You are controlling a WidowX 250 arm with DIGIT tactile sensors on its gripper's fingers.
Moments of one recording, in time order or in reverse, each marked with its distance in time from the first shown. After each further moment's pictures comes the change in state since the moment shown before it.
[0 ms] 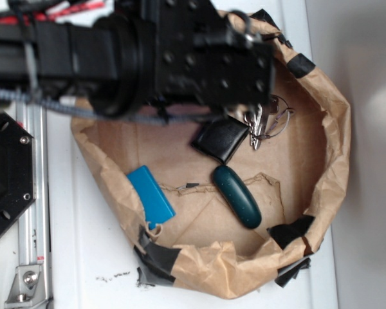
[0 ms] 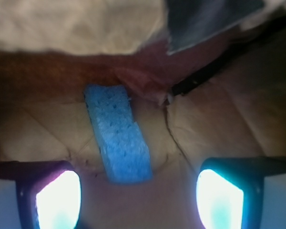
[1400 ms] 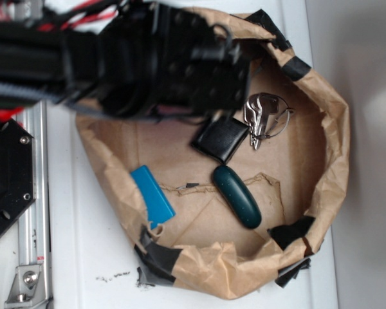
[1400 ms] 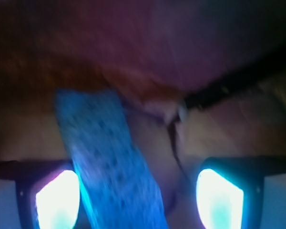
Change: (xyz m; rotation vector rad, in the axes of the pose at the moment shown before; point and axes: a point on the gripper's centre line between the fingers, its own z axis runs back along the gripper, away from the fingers) arm -0.007 0.007 -0.025 -0.004 -0.079 -0.051
